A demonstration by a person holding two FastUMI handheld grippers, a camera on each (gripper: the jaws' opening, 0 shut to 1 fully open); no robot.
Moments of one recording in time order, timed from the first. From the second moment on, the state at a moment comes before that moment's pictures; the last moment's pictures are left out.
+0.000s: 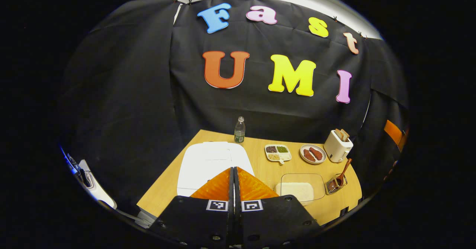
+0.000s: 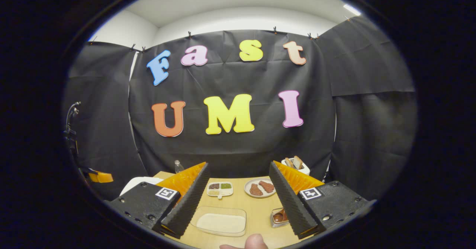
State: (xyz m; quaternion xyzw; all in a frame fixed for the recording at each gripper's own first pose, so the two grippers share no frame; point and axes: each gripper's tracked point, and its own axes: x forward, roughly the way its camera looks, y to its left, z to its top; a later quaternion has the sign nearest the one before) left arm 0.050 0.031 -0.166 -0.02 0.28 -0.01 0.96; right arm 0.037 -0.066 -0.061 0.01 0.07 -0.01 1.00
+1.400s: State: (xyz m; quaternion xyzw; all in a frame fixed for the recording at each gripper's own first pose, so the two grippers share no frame) left arm 0.087 0.070 -0.301 -0.10 0.43 0.00 0.90; right arm 0.078 -0.080 -0.119 0.01 0.14 -0.02 0.99
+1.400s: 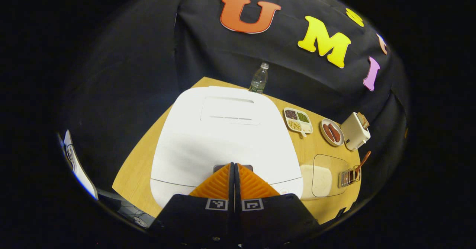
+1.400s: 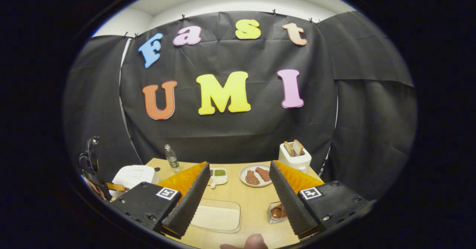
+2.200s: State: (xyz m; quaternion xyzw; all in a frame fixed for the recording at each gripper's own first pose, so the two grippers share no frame) left arm 0.121 0.074 -0.148 -0.08 0.20 0.00 0.98; right arm 0.052 -0.080 -0.073 0.00 0.09 0.00 1.00
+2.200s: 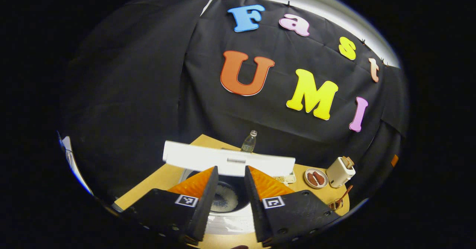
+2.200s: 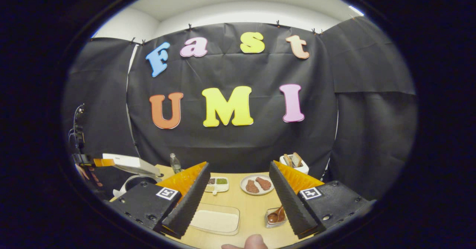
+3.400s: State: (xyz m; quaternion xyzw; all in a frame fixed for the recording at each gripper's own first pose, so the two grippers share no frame) left arm 0.042 -0.016 -0.080 -0.01 0.06 -0.03 1.00; right arm 0.066 -0.216 -0.196 0.03 0.20 -0.05 0.98
